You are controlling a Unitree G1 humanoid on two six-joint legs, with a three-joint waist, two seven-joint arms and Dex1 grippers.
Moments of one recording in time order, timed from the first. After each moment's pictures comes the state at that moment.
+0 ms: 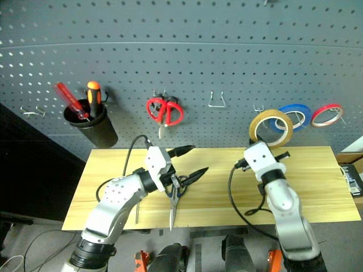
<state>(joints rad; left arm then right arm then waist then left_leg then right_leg) -0.25 0.34 -0.17 -0.28 -0.24 0.17 -0.73 -0.16 -0.36 0.08 -0.41 -0.26 0.30 0.13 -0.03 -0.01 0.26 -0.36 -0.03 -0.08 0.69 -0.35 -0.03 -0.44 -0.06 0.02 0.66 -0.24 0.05</state>
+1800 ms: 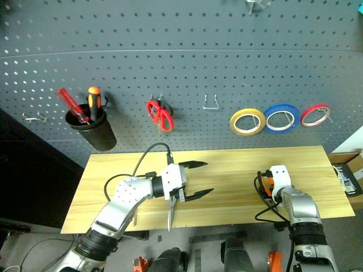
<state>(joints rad) -0.31 0.41 -0.31 -0.07 -0.10 -0.05 -0.88 -0.33 -0.38 -0.14 0.25 0.05 0.89 0.32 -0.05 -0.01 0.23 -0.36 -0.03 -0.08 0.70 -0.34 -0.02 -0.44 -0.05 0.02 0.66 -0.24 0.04</state>
